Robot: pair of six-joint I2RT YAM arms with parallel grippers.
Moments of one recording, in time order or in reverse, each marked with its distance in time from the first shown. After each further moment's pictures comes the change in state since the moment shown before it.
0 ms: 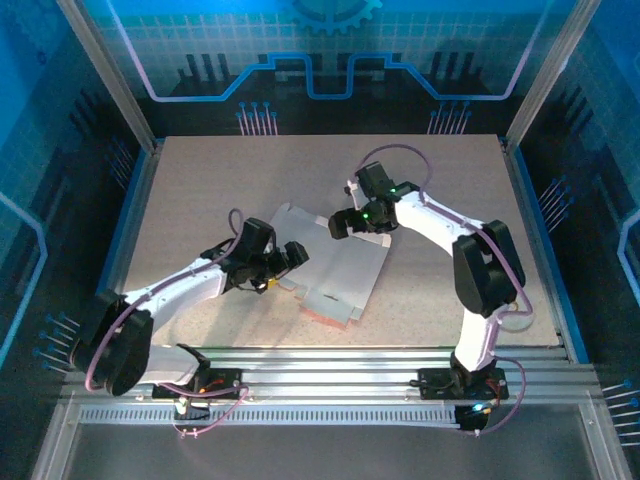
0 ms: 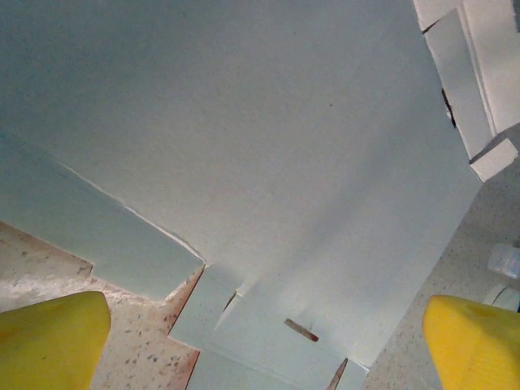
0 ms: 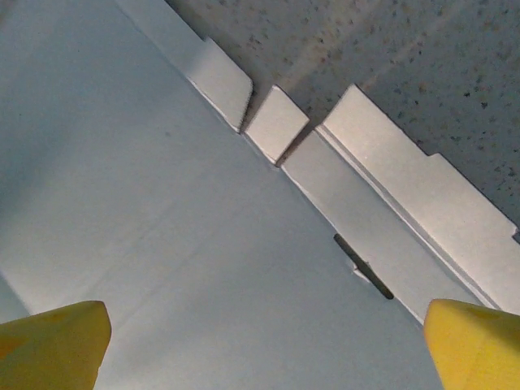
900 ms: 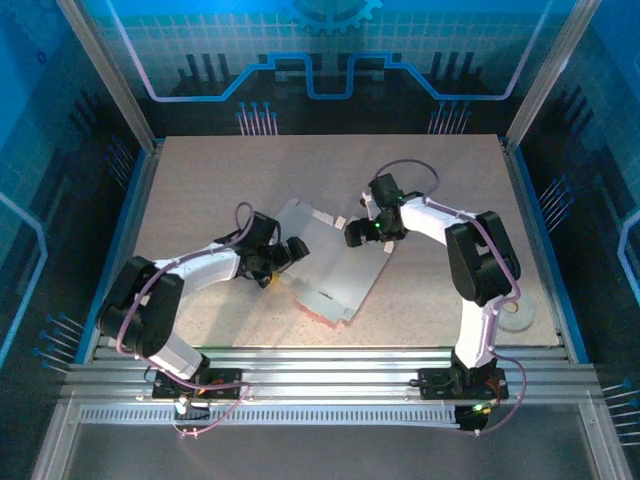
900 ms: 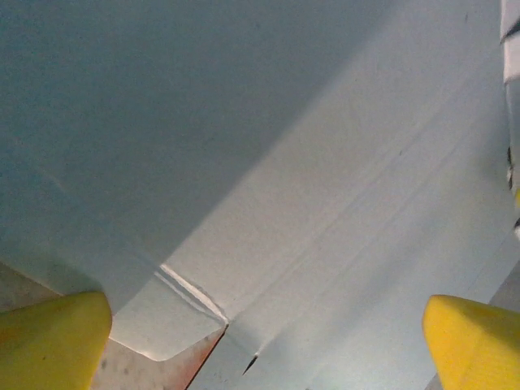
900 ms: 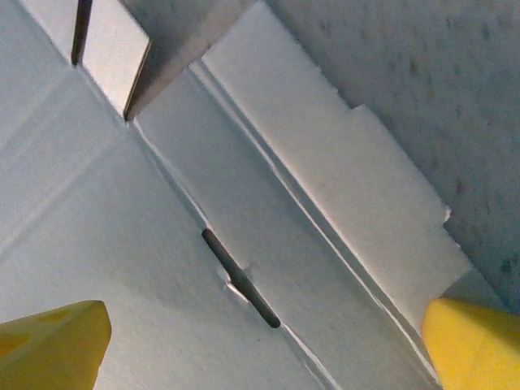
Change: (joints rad) left arm 0.104 0.223 0.106 0.042 0.018 0.069; right arm -0.085 -0.012 -0.197 0.116 0.035 0.019
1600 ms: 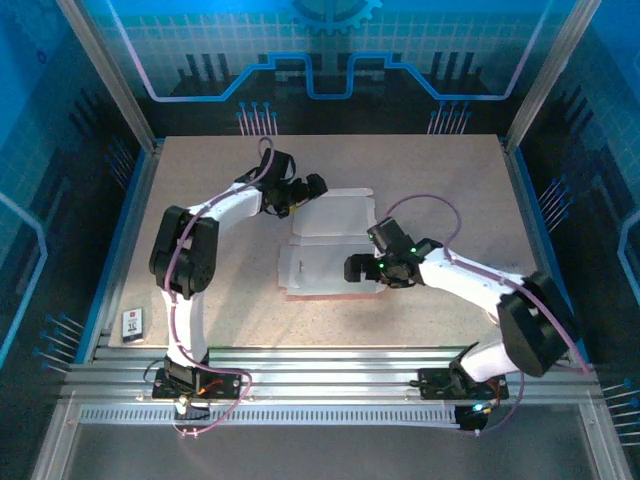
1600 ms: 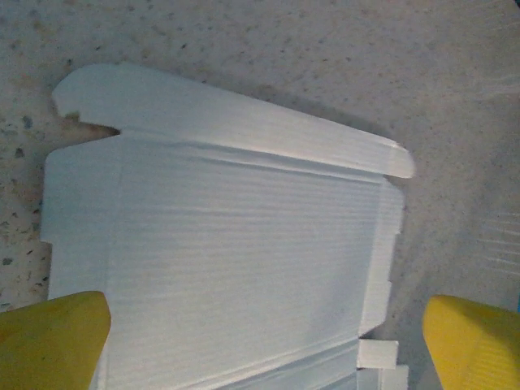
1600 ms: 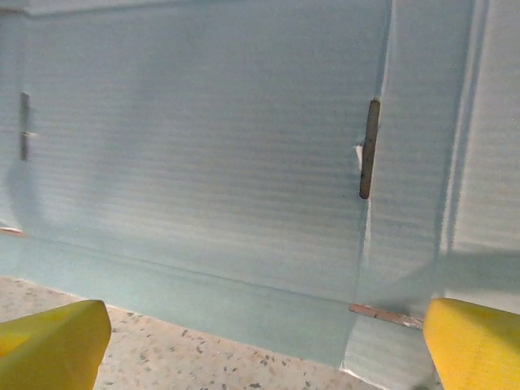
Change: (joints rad) left arm 0.062 0.423 0.658 -0.058 0.069 0.232; right arm 0.224 -0.486 -0.368 0.020 0.089 0.405
